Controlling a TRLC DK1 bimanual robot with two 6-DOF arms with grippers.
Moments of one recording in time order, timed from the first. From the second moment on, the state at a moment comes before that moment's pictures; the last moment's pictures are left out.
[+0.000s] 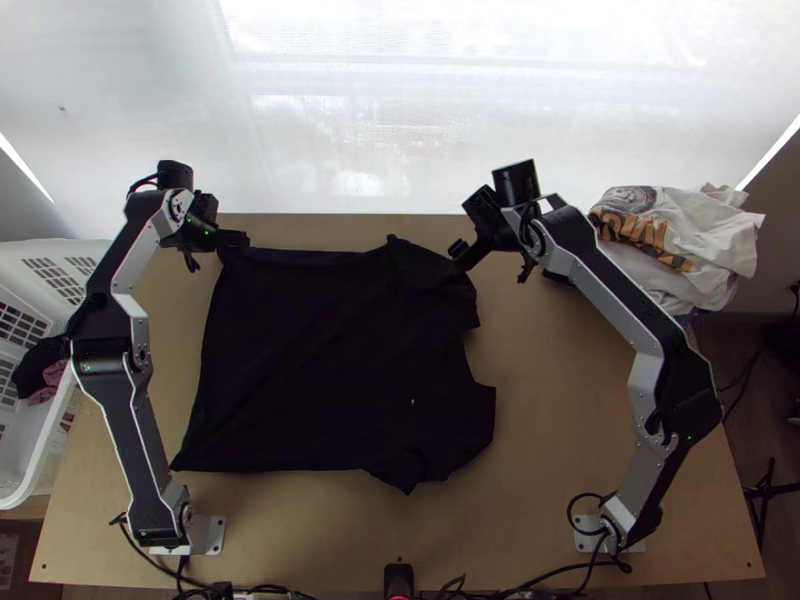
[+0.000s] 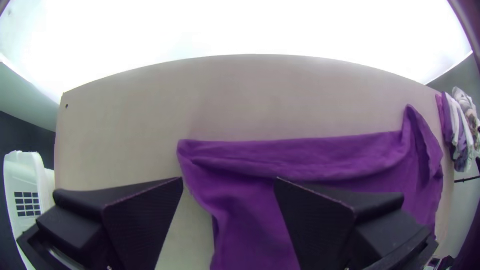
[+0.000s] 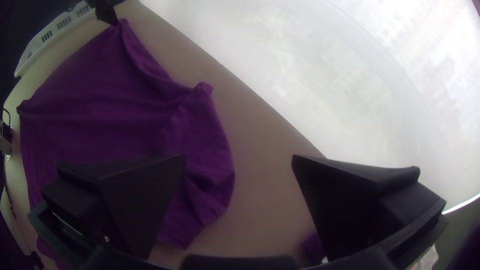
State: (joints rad) left arm 0.10 2.23 2.03 -0.88 0.10 0.17; right arm 0.44 1.91 1.81 -0.66 -0.02 -0.36
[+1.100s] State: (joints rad) left arm 0.11 2.37 2.21 -0.94 0.05 0.11; right arm 0.55 2.25 2.15 -0.79 -0.02 -0.37
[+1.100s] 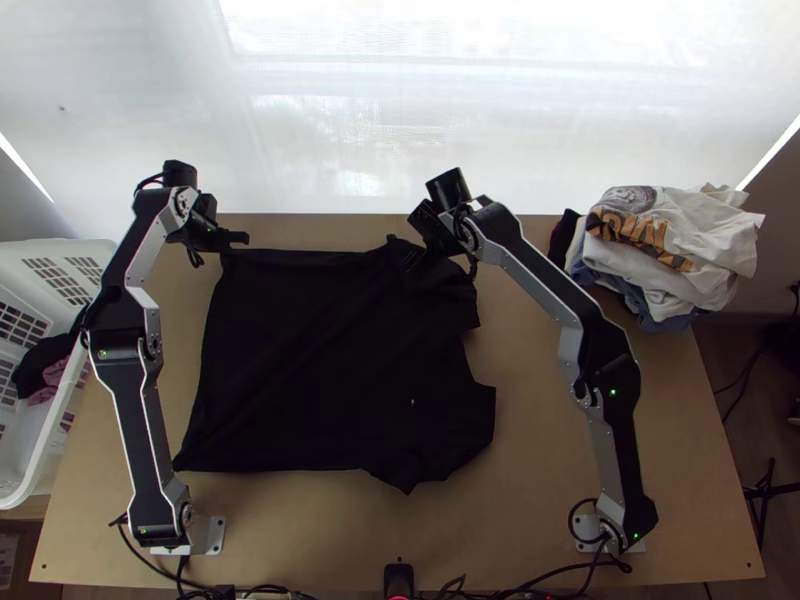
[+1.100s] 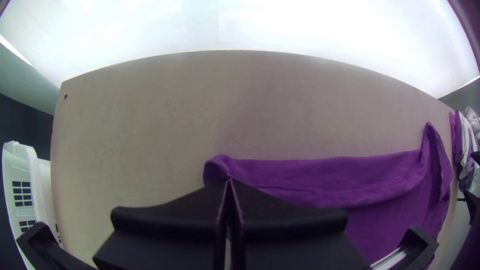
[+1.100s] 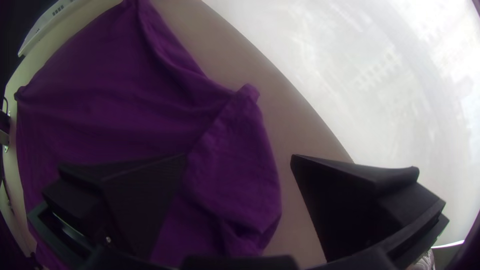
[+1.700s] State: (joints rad) left arm 0.10 2.36 2.20 -0.97 0.08 0.09; right arm 0.59 2.44 2.30 -0.86 -0.03 -0.36
